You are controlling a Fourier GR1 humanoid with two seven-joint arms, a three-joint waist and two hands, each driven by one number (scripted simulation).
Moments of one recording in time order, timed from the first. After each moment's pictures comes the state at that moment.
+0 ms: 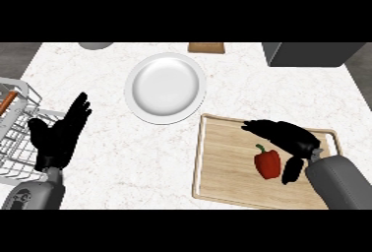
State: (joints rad) left arm -0.13 0.28 -0.01 -1.43 0.11 0.07 0.16; right arm -0.34 -0.43 0.32 -1.16 0.85 0.40 -0.38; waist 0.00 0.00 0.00
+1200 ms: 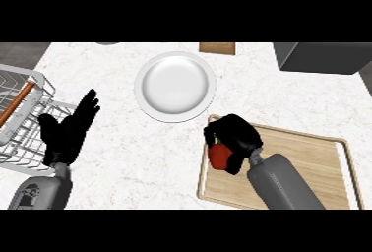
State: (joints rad) left arm -0.16 0.24 -0.01 -1.42 0.08 0.03 0.17; right arm -0.40 -0.10 0.37 -1.25 1.00 0.25 -0.11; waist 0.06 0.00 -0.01
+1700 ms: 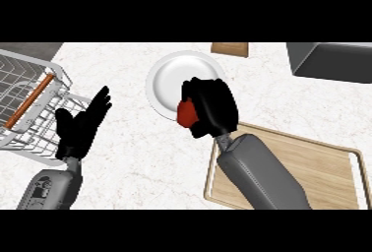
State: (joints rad) left arm -0.21 0.22 -0.05 -1.39 0.07 0.02 0.18; right arm -0.63 -0.01 0.44 -1.31 1.07 -0.12 0.39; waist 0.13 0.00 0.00
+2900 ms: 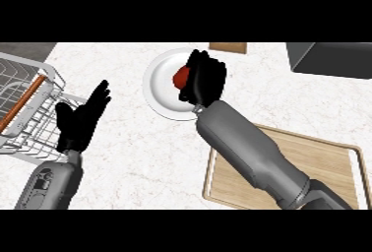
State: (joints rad) left arm -0.26 0.22 -0.03 -1.34 0.06 0.02 0.15; right arm -1.03 -0.01 0.61 -0.76 0.95 -0.62 1.00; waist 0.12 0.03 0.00
